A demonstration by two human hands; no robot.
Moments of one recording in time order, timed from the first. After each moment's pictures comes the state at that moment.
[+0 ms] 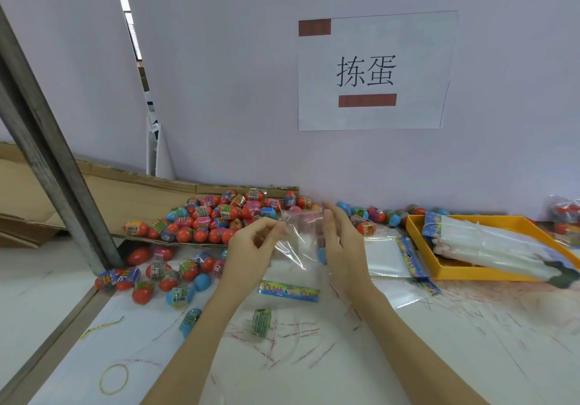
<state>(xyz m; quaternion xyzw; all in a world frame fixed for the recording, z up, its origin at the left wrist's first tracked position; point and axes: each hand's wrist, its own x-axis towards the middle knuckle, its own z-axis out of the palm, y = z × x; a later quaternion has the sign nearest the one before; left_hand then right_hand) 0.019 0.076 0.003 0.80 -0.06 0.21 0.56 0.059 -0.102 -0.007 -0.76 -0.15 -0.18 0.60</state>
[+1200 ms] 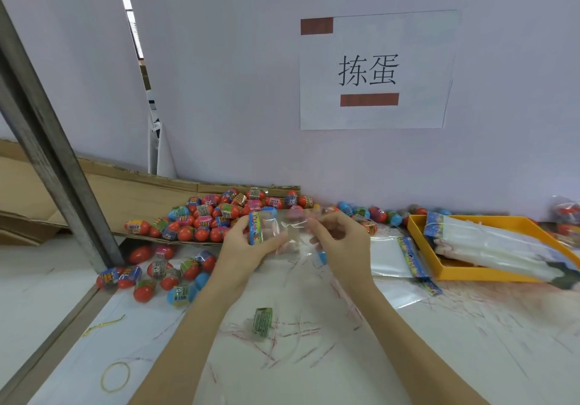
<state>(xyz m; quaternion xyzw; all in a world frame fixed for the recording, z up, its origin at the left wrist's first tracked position) 0.020 0.088 0.004 0.68 0.05 0.11 0.72 0.059 -0.102 -0.001 -0.71 -0.15 -0.16 0.67</state>
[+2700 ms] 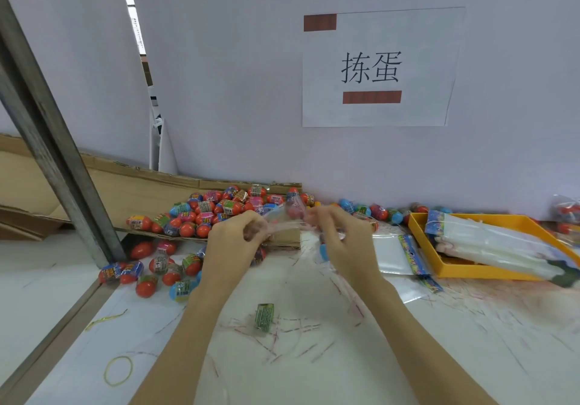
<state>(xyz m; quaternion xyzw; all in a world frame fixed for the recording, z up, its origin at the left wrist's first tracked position) 0.016 0.107 0.007 0.88 -0.06 0.34 0.34 0.059 -0.109 0.006 -0.76 -0.26 -0.27 0.53</state>
